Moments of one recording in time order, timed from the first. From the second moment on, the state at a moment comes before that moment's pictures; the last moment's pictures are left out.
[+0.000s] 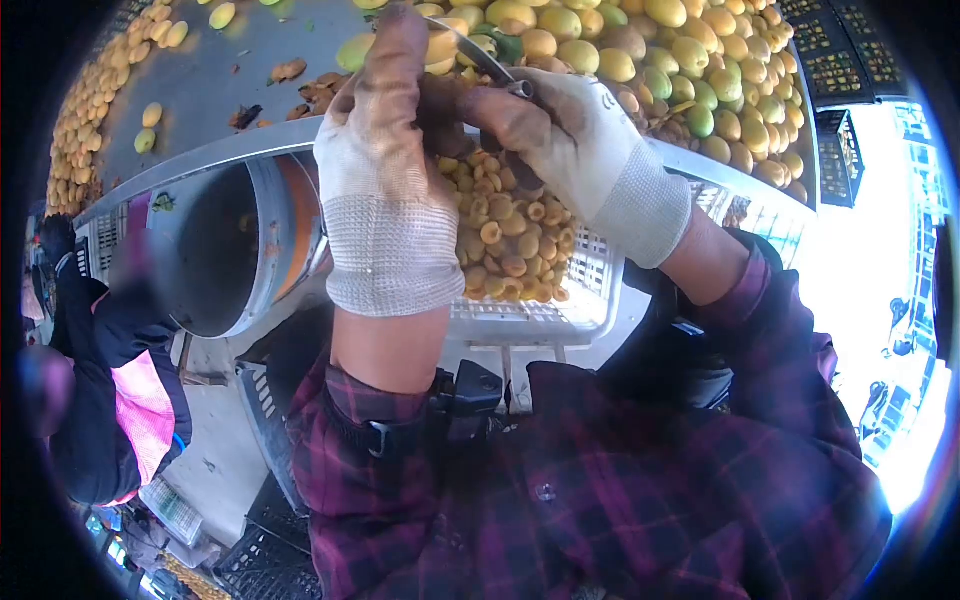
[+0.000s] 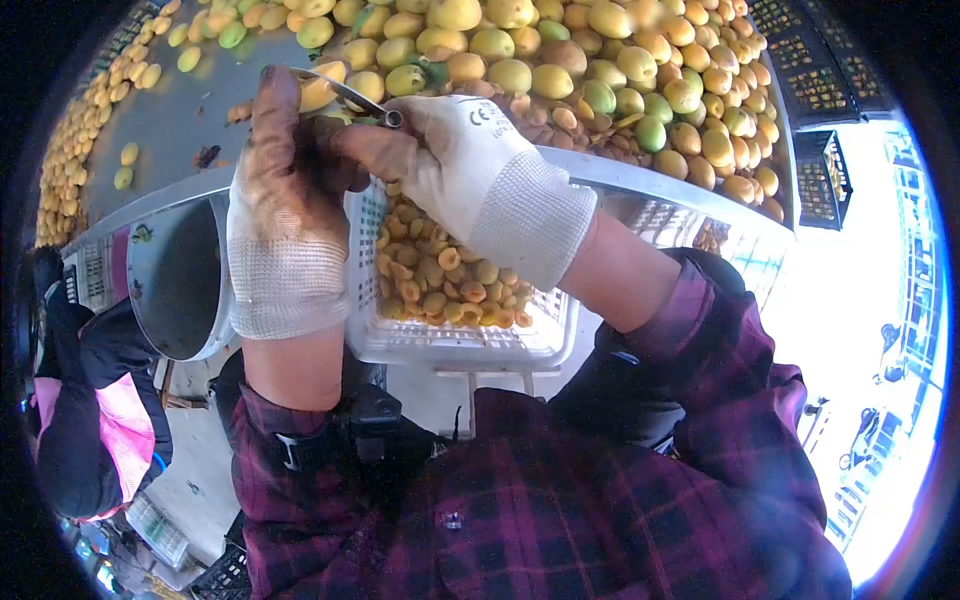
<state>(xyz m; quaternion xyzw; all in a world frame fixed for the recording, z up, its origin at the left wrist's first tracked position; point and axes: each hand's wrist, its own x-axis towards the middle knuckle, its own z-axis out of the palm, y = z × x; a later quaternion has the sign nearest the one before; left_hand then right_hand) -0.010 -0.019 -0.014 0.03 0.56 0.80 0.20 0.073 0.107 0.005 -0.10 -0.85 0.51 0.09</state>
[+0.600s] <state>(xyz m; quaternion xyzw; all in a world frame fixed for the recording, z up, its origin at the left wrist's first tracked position) -0.012 -0.035 0.008 0.07 0.45 0.85 0.26 0.070 0.104 0.025 -0.01 -0.87 0.47 0.14</state>
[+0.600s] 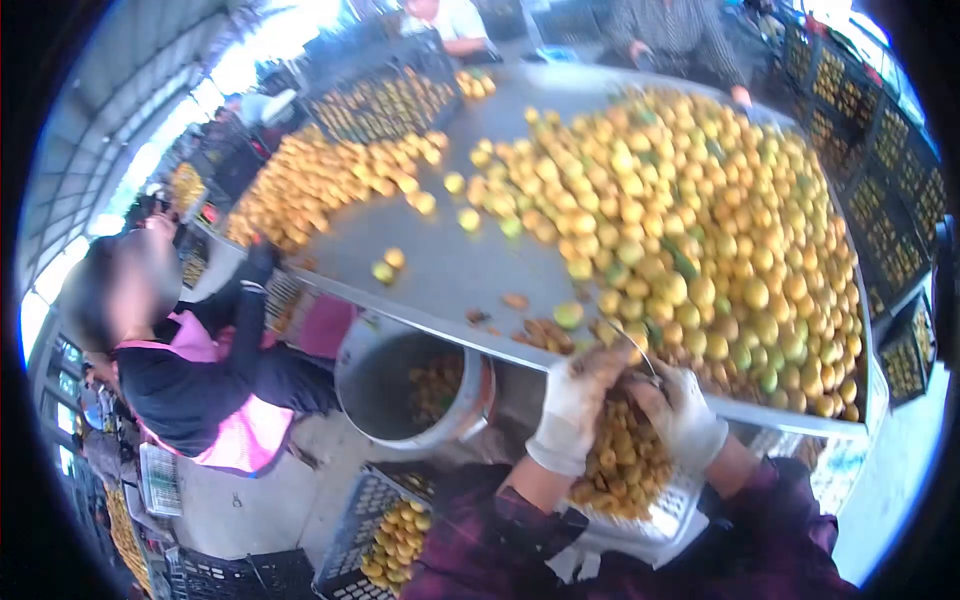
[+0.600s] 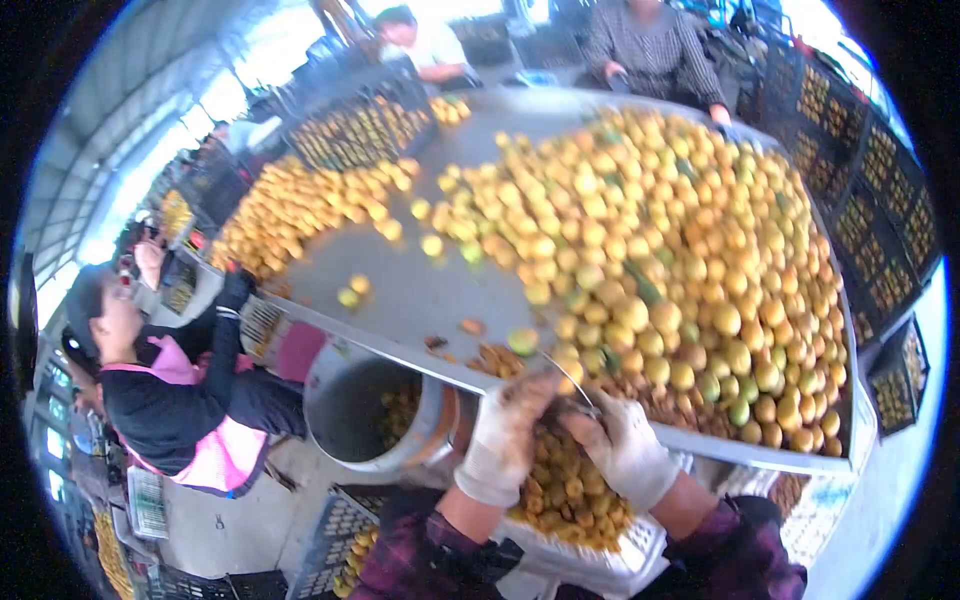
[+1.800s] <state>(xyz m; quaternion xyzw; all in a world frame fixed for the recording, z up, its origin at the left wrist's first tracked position) 0.011 -0.015 0.019 0.12 0.67 0.72 0.12 0.082 0.116 0.017 -0.04 -0.85 0.51 0.12</state>
